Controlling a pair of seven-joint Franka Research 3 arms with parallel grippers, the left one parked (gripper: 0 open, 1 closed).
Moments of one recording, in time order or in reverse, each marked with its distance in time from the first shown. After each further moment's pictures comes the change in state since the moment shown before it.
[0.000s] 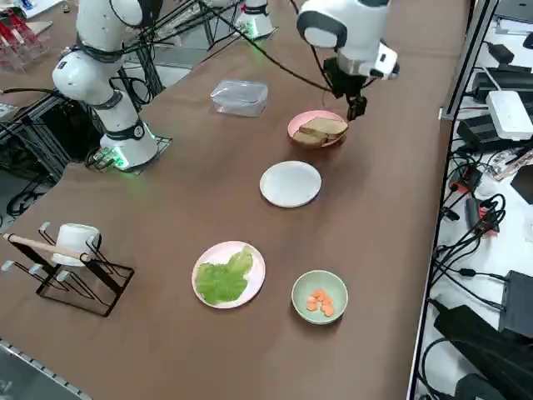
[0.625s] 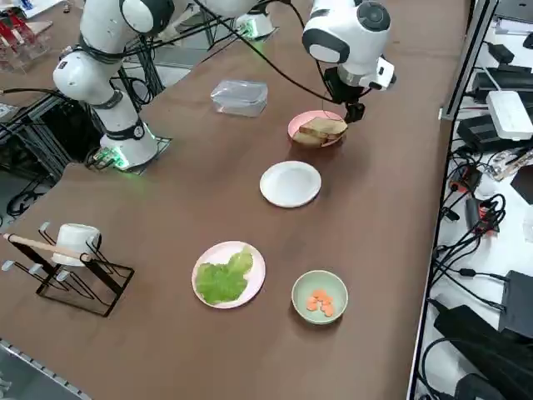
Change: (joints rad) arm 0.032 0.047 0.005 0.005 0.058 0.000 -0.023
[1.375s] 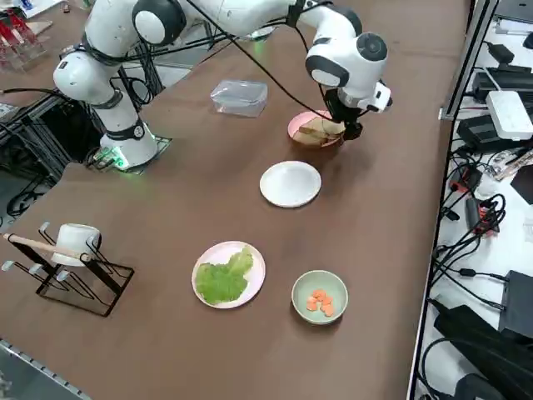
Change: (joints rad) arm 0.002 0.092 -0.007 0.001 0.000 0.081 -0.001
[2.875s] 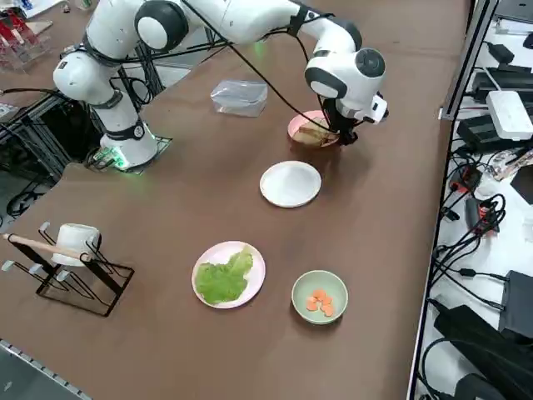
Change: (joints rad) arm -0.008 0.030 0.001 -0.002 0.033 -0.006 -0.002
